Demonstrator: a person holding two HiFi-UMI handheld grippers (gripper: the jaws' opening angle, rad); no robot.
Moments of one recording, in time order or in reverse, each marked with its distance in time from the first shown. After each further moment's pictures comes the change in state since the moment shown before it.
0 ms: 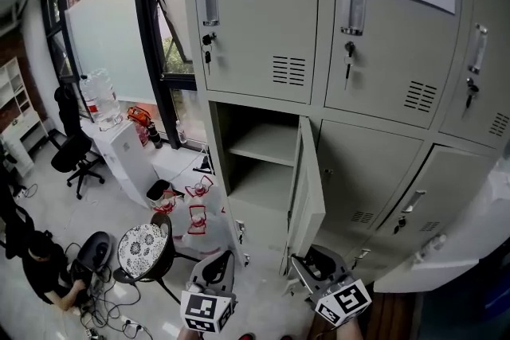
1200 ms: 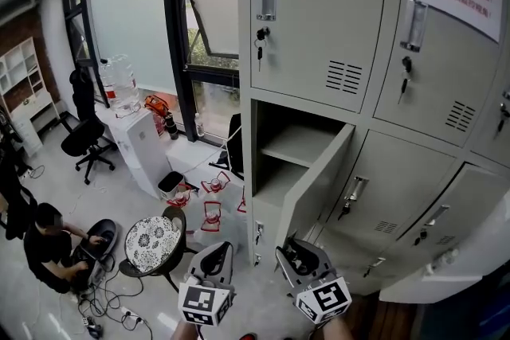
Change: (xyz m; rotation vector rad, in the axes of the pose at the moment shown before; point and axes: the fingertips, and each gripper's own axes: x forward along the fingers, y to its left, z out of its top) left arm -0.012 0.086 0.005 -0.011 -0.037 0.087; right arm 0.104 0.062 -0.008 -0.036 0.041 0.045
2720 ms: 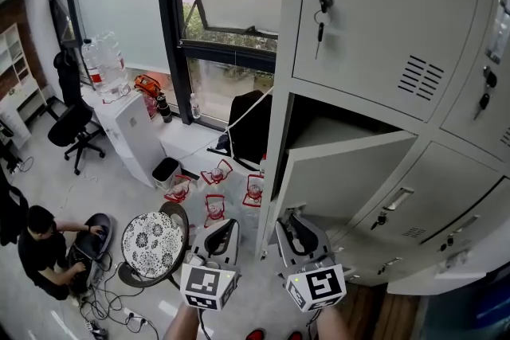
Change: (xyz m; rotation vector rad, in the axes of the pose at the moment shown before) left arm 0.102 0.108 -0.012 -0.019 -0.002 -0.066; right arm 0.153 -0.023 -0.005 -0.004 0.012 -0.175
